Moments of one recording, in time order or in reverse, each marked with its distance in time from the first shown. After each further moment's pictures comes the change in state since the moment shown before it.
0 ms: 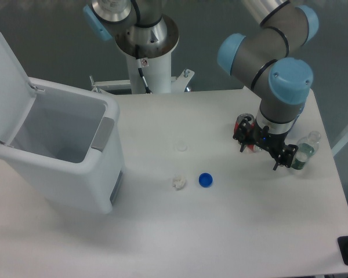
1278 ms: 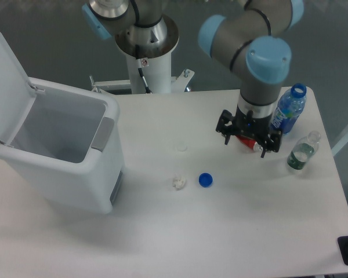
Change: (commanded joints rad) arm -0.067 0.199 -0.107 0.002 -0.018 -0.268
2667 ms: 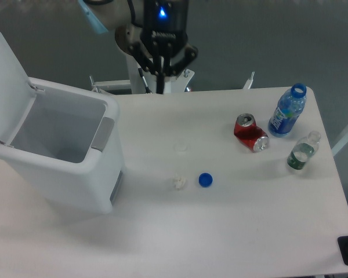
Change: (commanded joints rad) arm -0.178 0.413 -0.003 -0.084 -0.319 -0.571
